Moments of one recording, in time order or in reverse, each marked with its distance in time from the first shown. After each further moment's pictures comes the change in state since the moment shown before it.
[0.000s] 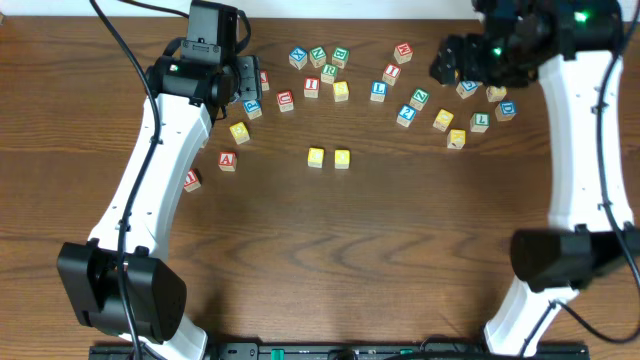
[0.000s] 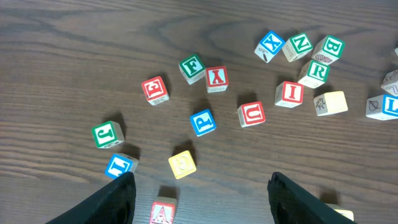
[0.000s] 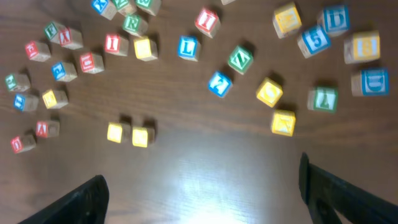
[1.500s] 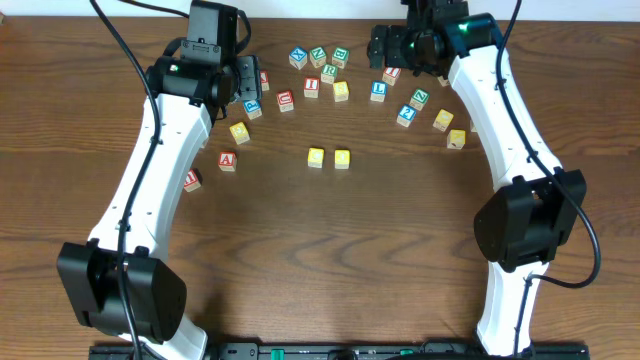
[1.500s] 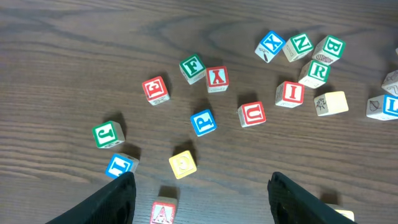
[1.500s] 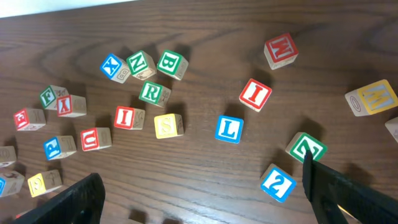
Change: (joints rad) left arm 0.000 0.000 0.000 0.000 -0.001 0.000; right arm 0.168 0.146 -0.202 0.539 0.114 0.194
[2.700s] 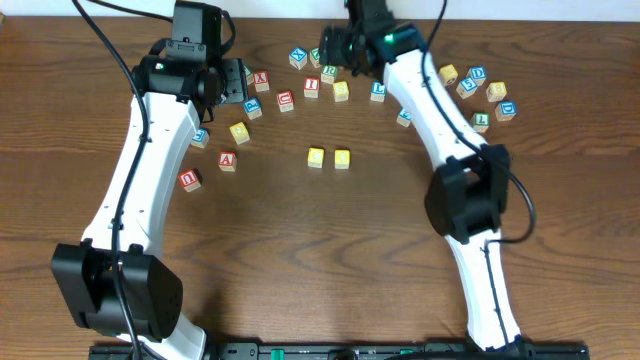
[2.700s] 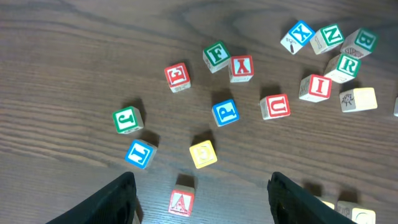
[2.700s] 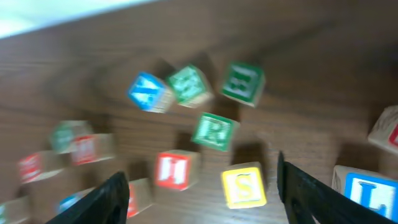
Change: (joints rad) left arm 0.051 0.000 0.000 -0.049 0.000 0.000; right arm 0.144 0.345 0.249 0.135 0.053 0.219
